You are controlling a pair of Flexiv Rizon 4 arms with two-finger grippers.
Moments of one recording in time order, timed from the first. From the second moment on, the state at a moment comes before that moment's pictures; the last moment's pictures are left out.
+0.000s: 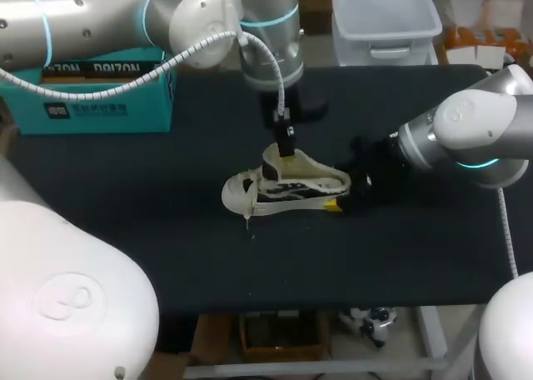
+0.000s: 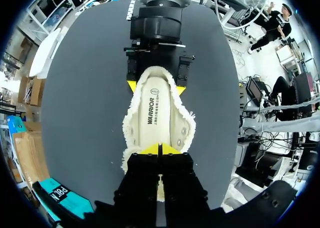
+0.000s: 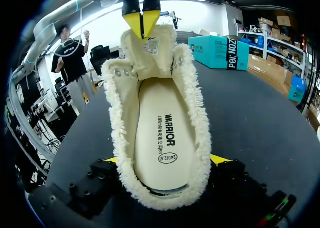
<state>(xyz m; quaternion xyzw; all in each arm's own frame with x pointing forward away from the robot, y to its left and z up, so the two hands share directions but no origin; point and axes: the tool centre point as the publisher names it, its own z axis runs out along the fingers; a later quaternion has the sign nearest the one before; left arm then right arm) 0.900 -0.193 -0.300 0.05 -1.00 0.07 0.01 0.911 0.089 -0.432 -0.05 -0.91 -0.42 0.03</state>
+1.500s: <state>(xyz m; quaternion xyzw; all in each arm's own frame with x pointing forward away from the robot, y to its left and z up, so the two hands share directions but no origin) 0.895 -0.211 -0.381 -0.01 -1.00 0.04 0.08 0.911 0.089 -0.432 -0.05 -0.91 -0.42 0.03</state>
